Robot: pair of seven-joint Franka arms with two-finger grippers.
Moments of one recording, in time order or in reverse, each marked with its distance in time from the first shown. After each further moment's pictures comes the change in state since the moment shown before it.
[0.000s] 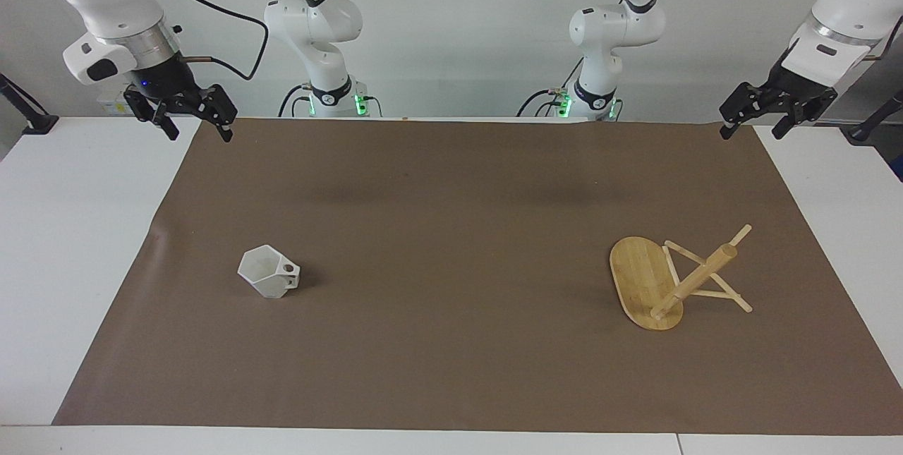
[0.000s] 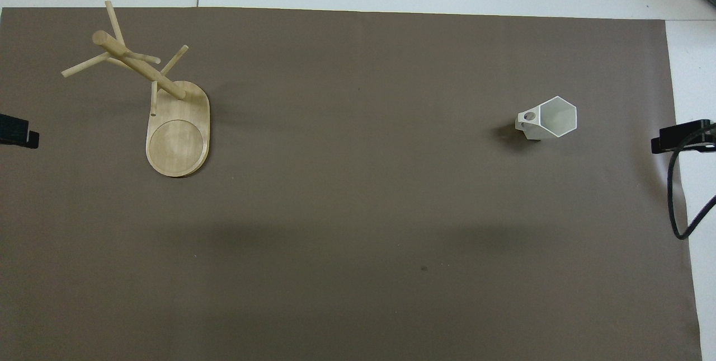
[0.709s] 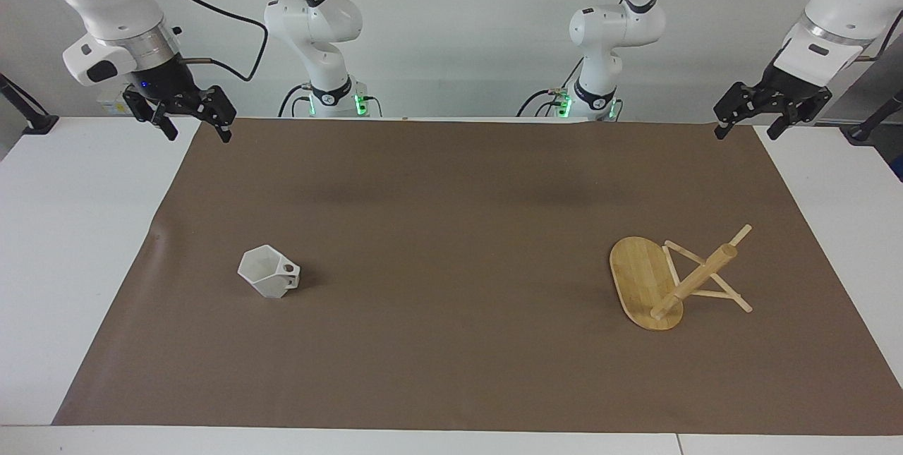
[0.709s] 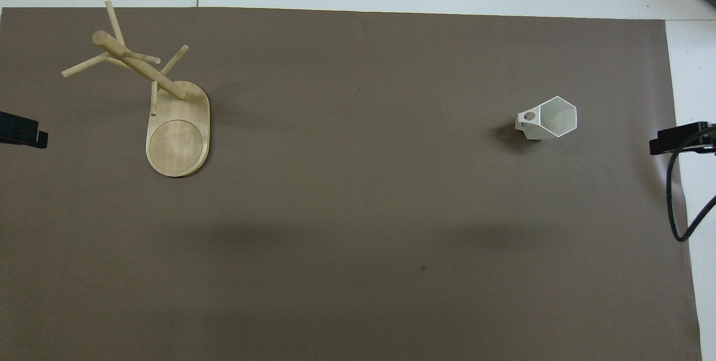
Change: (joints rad) left arm -0.005 -0.001 -0.014 0.000 0.000 0.001 0.000; right arm 0.000 -0.004 0.000 -0.018 0.000 0.028 -0.053
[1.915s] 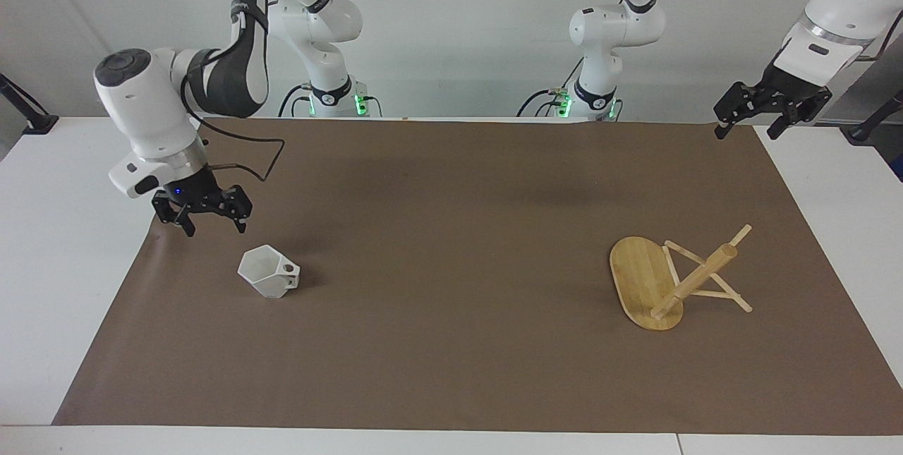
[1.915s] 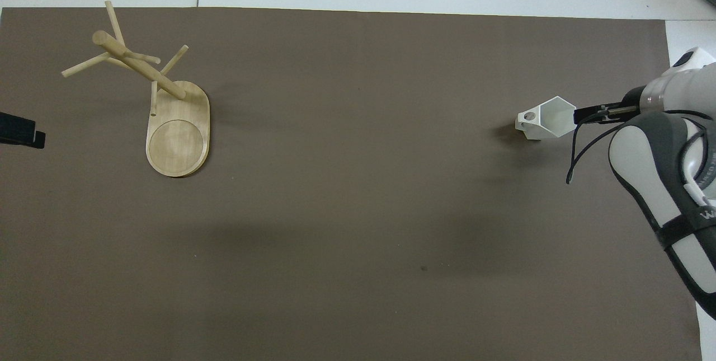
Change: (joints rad) left arm 0.001 0.000 0.005 0.000 0.000 0.000 0.000; right arm -0.001 0.271 -0.018 -0.228 0.048 0.620 -0.106
